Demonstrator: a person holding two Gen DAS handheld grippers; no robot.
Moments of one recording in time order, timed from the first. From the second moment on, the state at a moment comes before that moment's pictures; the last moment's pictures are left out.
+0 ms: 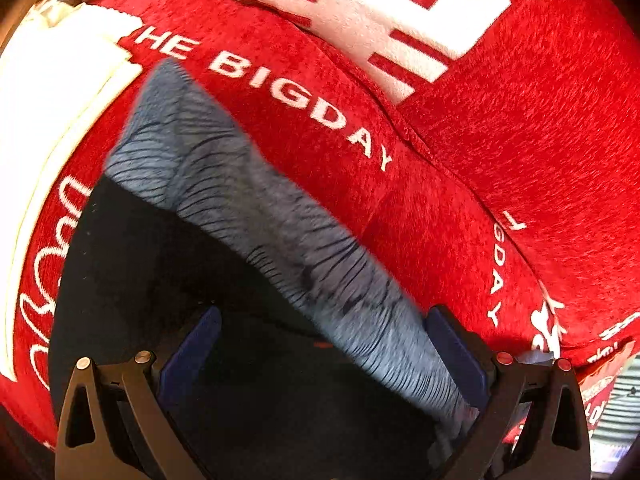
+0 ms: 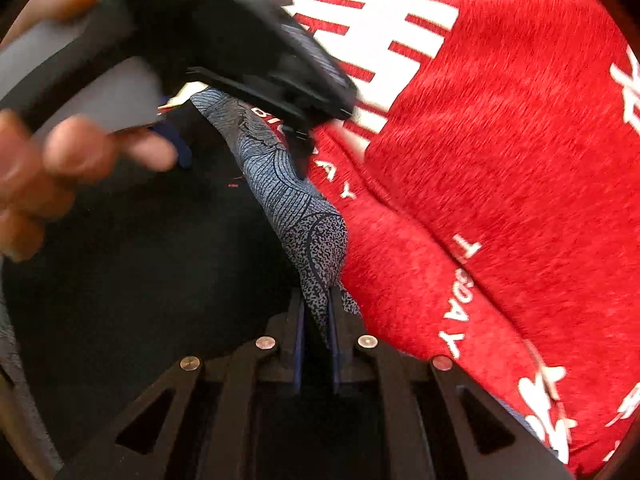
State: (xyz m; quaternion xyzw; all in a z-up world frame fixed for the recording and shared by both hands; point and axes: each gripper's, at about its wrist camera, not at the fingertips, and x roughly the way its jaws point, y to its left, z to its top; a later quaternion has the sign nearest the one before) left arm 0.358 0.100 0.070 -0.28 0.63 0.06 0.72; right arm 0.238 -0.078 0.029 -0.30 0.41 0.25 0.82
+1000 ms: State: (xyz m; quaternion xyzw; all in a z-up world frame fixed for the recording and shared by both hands) left arm 0.106 0.124 0.061 -0.32 0.59 -0.04 0.74; right arm 0.038 -0.039 0.070 -0.38 0.36 0.18 0.83
